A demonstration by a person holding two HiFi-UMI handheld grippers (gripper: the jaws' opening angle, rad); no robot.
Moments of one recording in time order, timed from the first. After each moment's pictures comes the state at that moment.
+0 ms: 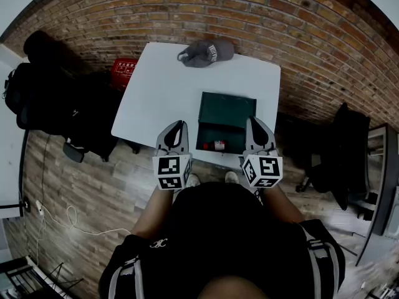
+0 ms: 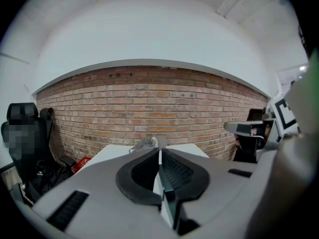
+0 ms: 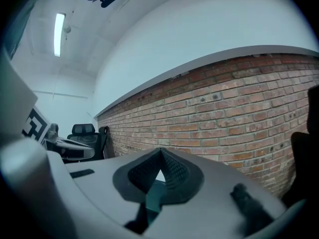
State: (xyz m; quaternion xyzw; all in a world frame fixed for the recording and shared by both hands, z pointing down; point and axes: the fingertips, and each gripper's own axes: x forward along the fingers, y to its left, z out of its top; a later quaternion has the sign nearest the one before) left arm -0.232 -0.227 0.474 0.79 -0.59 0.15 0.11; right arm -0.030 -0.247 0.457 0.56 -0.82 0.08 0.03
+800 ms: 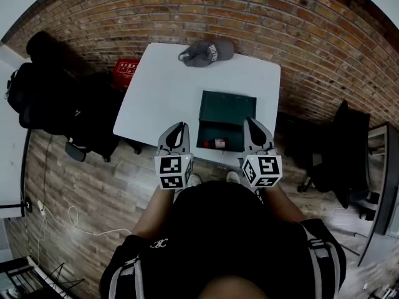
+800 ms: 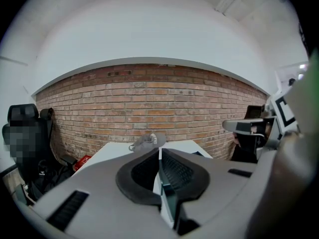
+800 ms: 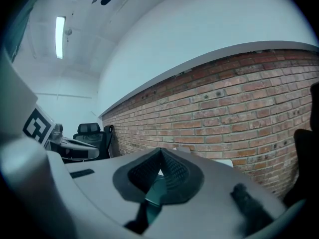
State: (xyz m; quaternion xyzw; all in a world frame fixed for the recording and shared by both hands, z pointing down) left arm -0.229 -0.215 0.478 0.78 -0.59 0.15 0.10; right arm -0.037 -0.232 0.464 0.54 -0.83 0.09 0.04
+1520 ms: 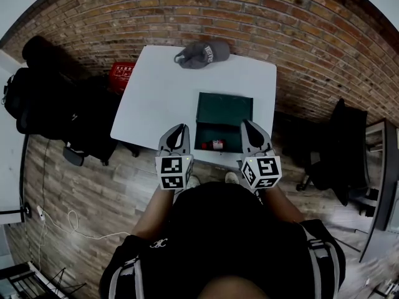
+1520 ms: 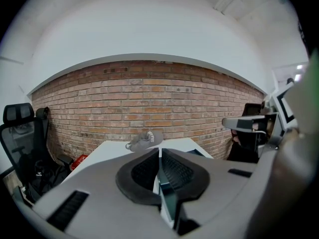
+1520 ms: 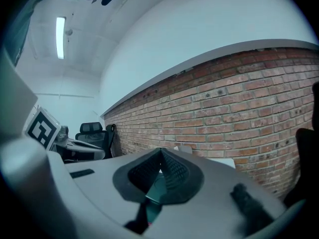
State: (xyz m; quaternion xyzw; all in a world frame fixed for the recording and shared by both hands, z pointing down) left arm -0.220 -0.219 0.488 0.79 -0.58 0.16 0.11; right arm -0.038 -0.229 0.467 0.53 -0.84 0.09 0.04
